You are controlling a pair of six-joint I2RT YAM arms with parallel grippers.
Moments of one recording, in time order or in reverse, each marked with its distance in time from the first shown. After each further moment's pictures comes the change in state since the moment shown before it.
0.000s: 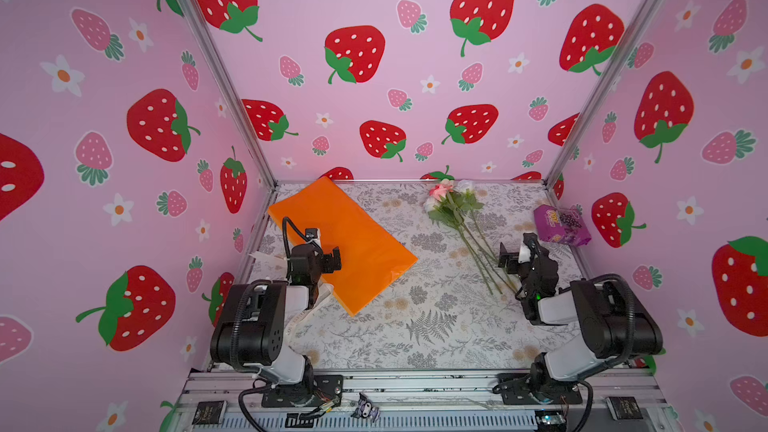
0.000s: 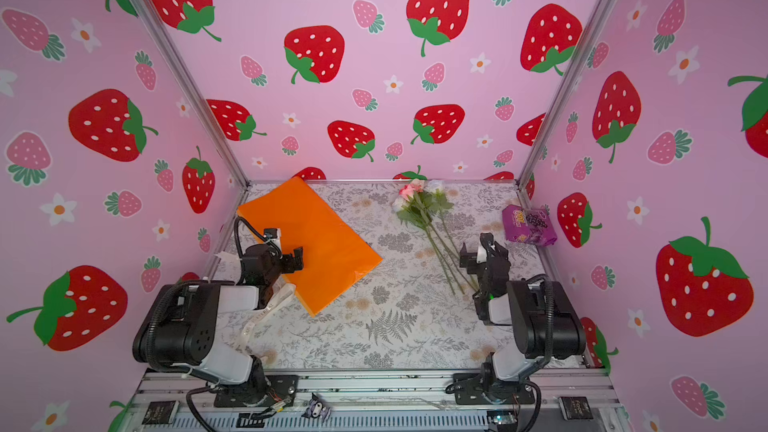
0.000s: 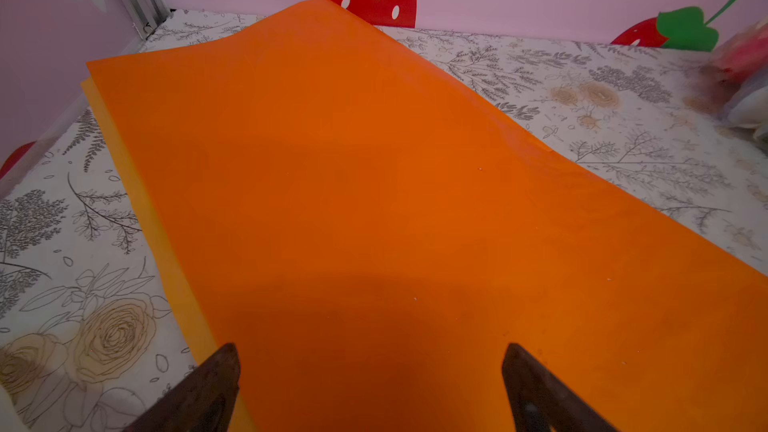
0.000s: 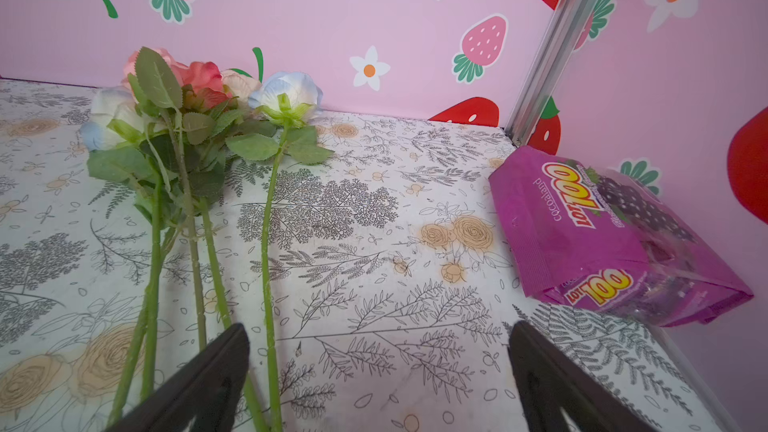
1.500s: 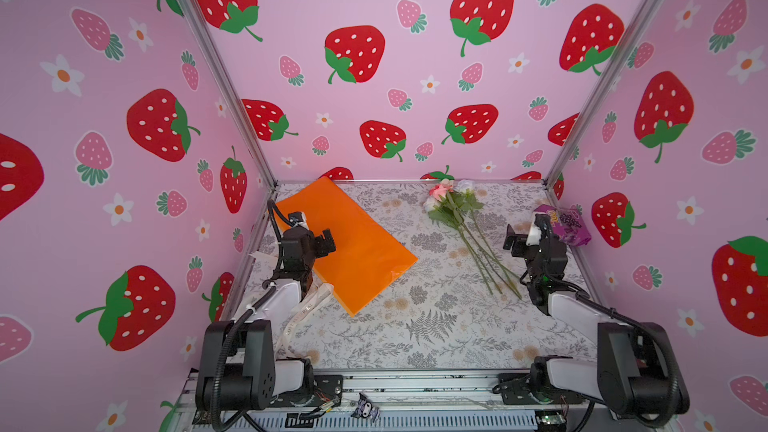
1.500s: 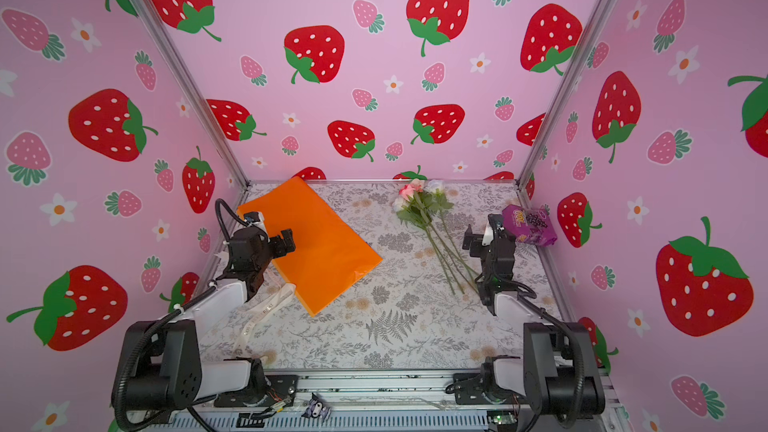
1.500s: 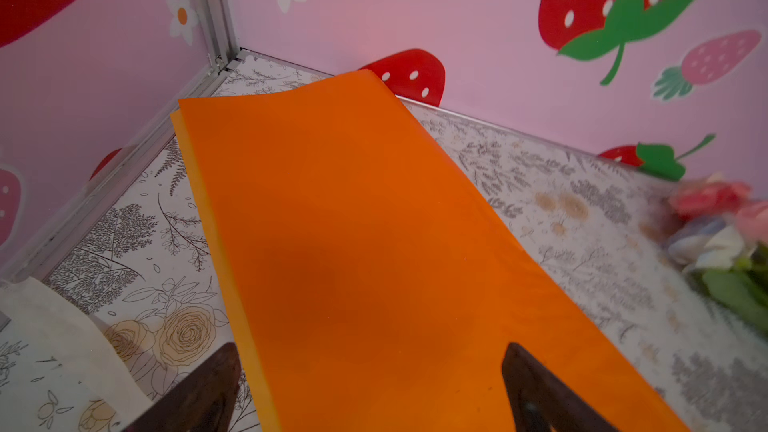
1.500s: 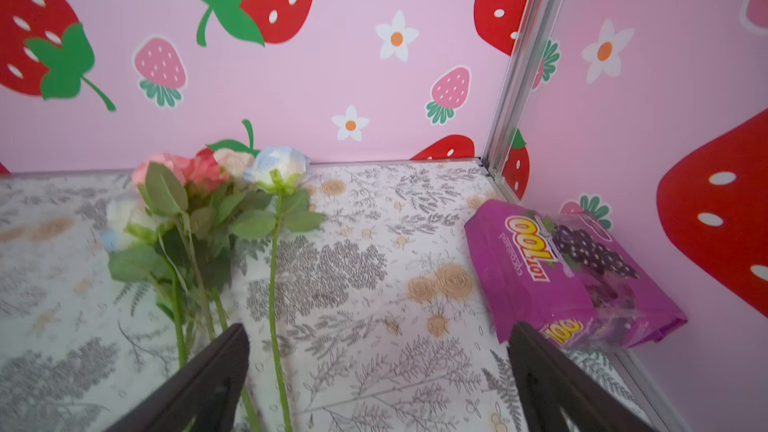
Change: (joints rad) left arm 0.006 -0.242 0.243 -0.459 -0.068 -0.282; right arm 0.024 -0.332 0.244 -0.568 0.057 0.141
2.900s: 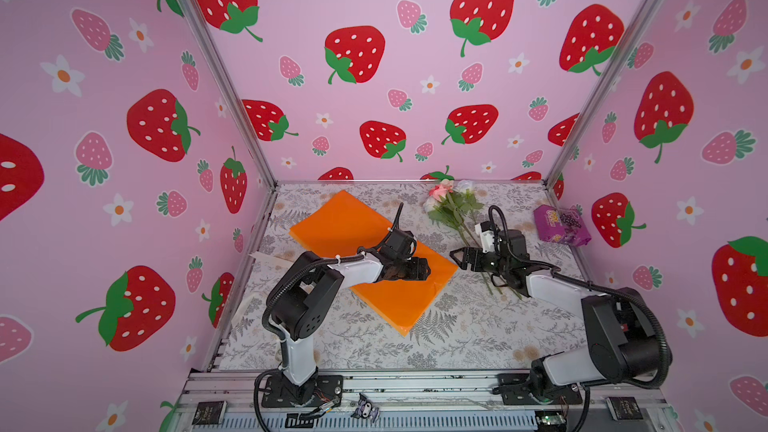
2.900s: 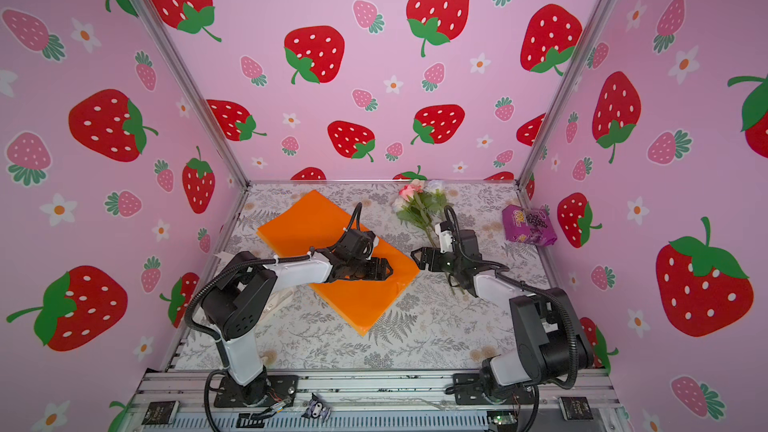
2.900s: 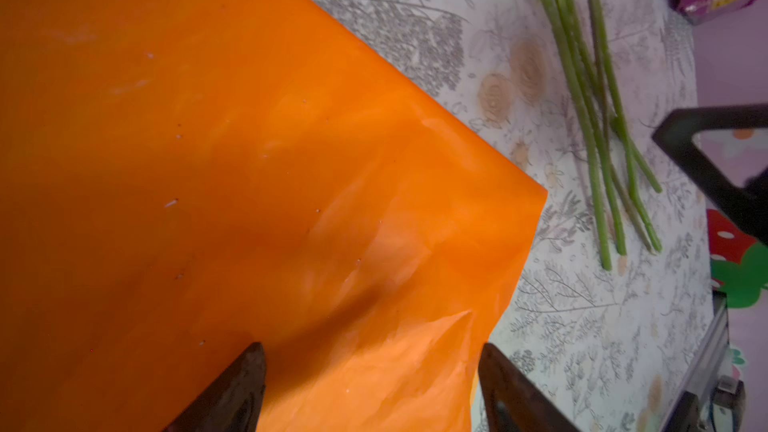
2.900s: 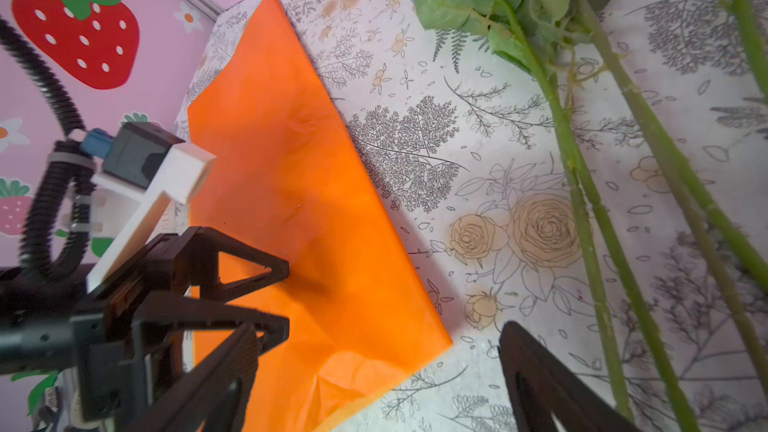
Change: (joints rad) left arm -0.715 0.558 0.372 -0.285 0.311 -0.258; right arm 0.237 0.218 0.131 -0.385 -0.550 0.355
